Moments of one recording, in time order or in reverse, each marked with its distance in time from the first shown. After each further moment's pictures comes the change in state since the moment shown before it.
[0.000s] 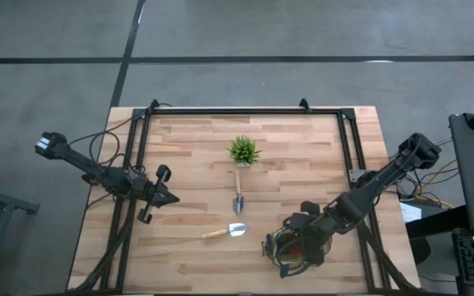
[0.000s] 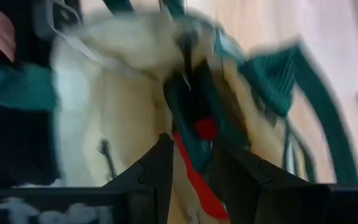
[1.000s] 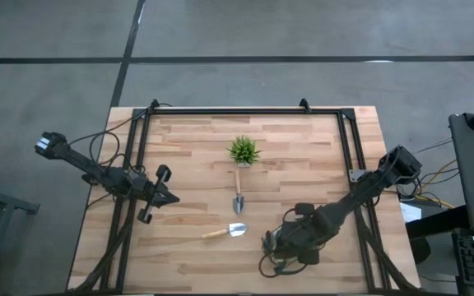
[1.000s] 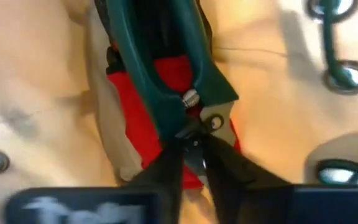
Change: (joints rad) left arm 0.000 0.000 0.000 0.000 0.000 0.000; right arm -0.027 0.268 0.143 -0.260 -0.066 -0.170
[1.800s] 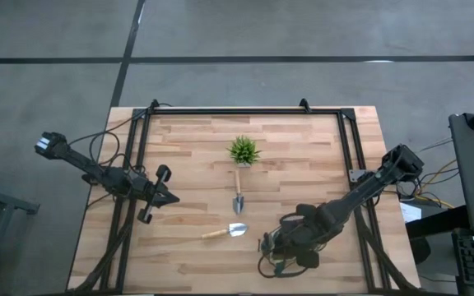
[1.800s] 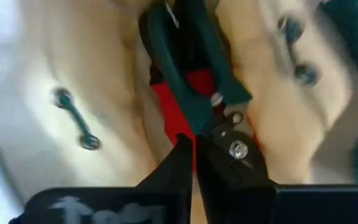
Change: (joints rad) left arm 0.000 0.000 0.000 0.000 0.000 0.000; right arm -0.005 -0.031 0.085 -0.044 -0.056 0.073
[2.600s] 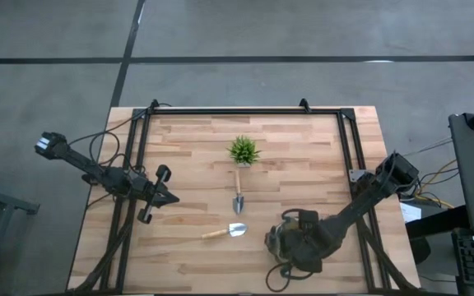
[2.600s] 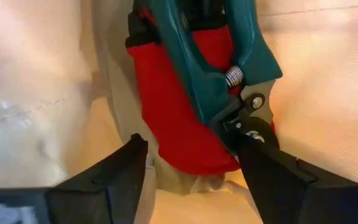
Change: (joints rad) left arm 0.000 0.000 0.000 0.000 0.000 0.000; right arm 0.101 0.118 -0.051 0.003 0.089 0.016
